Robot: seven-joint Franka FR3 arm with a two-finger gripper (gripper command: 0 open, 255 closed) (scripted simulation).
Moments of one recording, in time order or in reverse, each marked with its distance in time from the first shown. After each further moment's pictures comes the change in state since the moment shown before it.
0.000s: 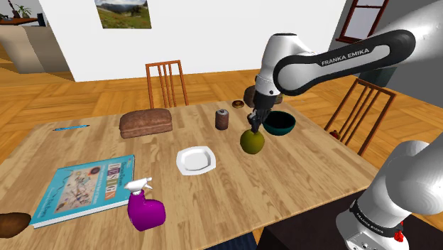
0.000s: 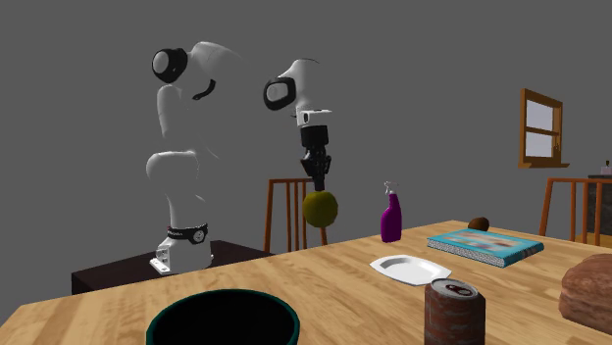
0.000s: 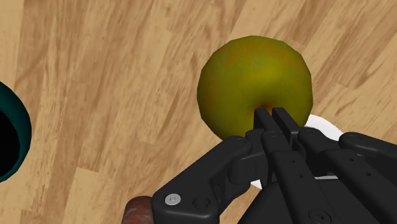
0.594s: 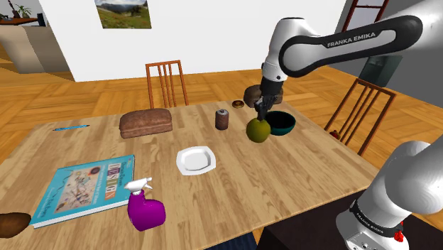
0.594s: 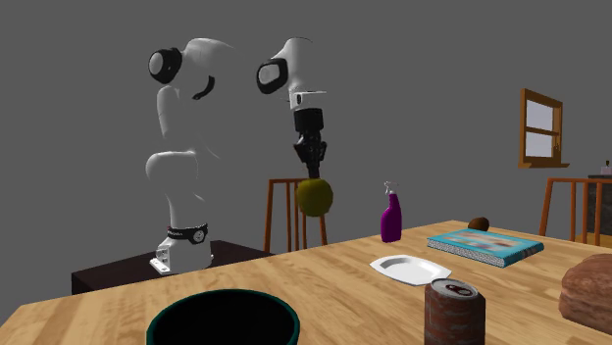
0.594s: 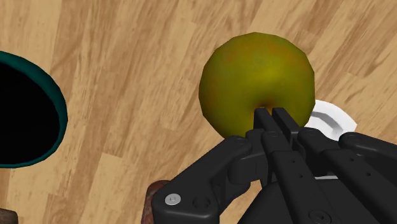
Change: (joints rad) arm -0.034 -0.026 -0.061 0.072 -0.017 -0.104 -0.074
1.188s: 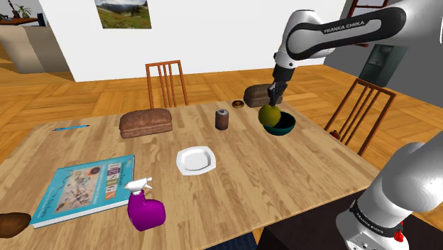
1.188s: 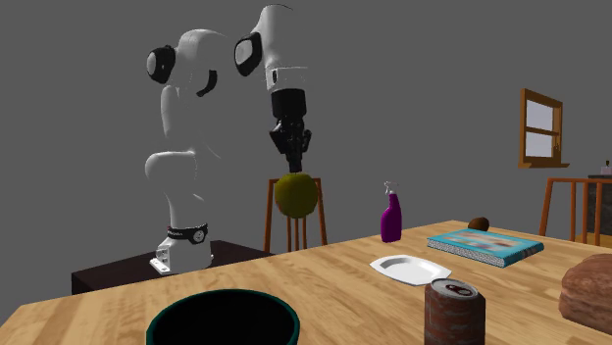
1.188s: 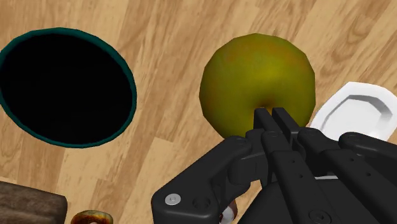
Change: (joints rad) arm -0.087 0.057 -0.146 0.101 -0.037 -0.060 -0.207
